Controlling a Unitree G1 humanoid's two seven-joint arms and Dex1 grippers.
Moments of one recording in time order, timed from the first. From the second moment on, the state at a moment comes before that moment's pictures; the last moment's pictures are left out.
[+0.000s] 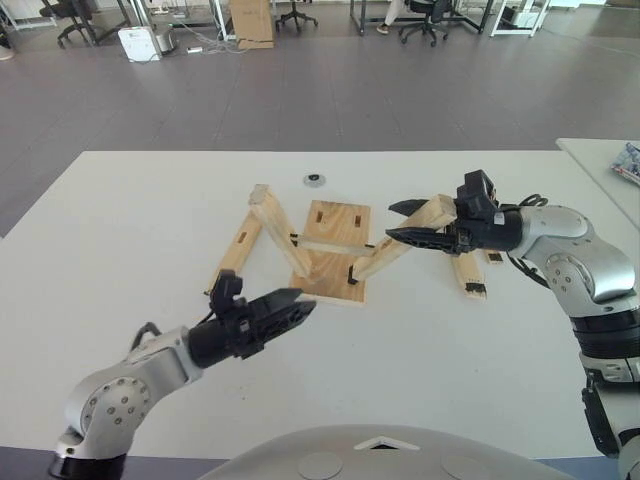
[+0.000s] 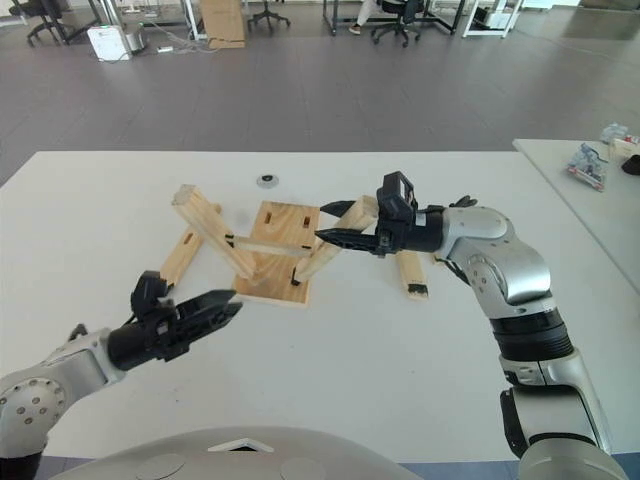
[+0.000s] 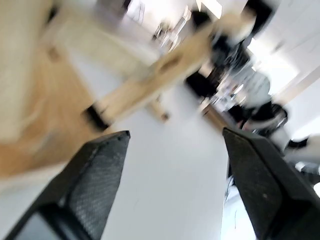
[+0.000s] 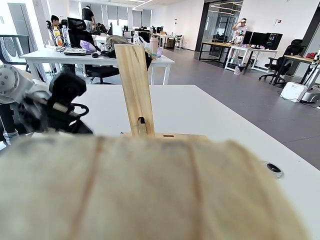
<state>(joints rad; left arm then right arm) 0.23 0.46 0.10 -0.54 -1.24 0.80 -0.50 -0.38 -0.70 0.10 -0.10 0.66 0.43 1.13</state>
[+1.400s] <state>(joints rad) -0.01 0.10 -0.07 -0.43 -0.97 0.75 -0.23 -0.42 -0.69 0.13 -0.06 0.66 0.41 1.15</state>
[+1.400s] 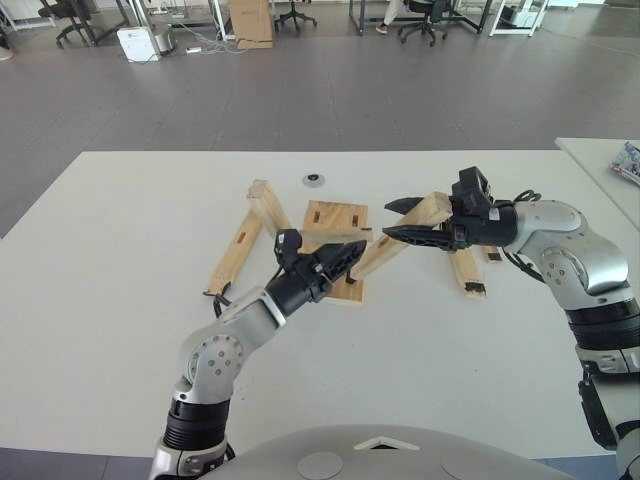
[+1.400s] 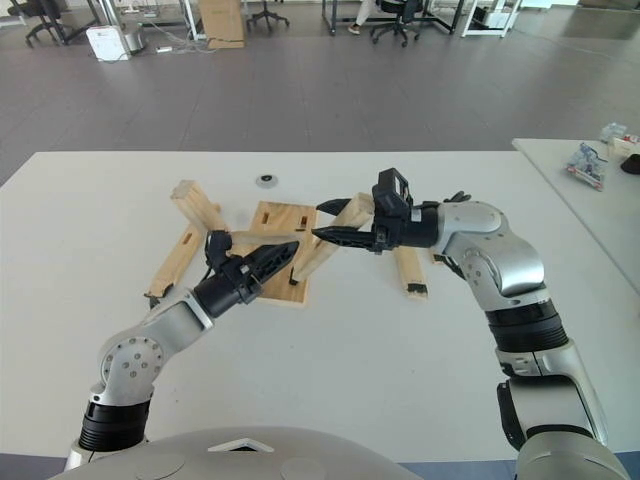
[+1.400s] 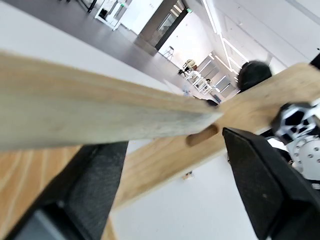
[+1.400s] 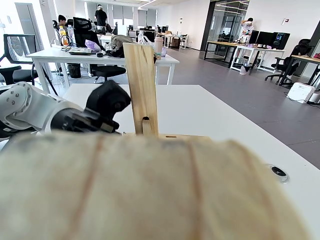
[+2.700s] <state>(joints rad) 0.09 0.07 -0.04 -0.47 -0.93 0.72 -0.23 -0.74 -0.63 0.38 0.12 0.46 0.44 1.23</state>
